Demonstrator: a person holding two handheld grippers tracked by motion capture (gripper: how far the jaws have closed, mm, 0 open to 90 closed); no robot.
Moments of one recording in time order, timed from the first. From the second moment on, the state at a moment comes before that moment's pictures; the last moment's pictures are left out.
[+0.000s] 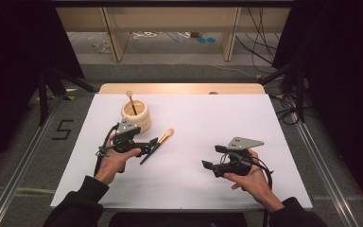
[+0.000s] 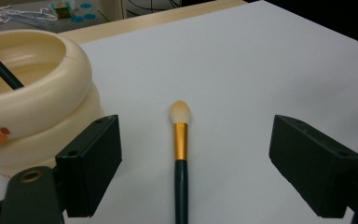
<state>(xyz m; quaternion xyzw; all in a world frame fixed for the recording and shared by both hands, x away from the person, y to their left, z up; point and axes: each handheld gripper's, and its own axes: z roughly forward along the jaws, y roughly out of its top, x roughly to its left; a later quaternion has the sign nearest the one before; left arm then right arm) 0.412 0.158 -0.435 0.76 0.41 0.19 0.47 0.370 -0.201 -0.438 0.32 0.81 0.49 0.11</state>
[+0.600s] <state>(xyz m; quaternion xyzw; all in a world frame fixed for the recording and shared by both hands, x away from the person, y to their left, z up) 0.397 0.162 -0.446 0.76 0.42 0.16 0.47 0.367 -0.200 -0.437 0.31 0.81 0.49 0.11</state>
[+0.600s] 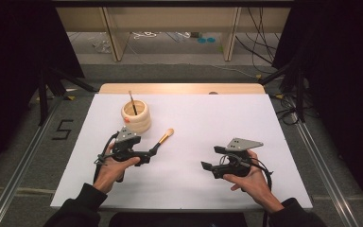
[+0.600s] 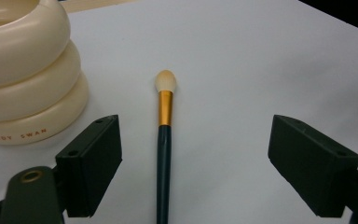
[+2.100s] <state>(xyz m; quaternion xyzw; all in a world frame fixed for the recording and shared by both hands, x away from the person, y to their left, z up) 0.427 0.143 -0.444 0.83 0.38 0.15 0.38 0.366 -0.200 -0.438 0.32 0.81 0.49 0.11</state>
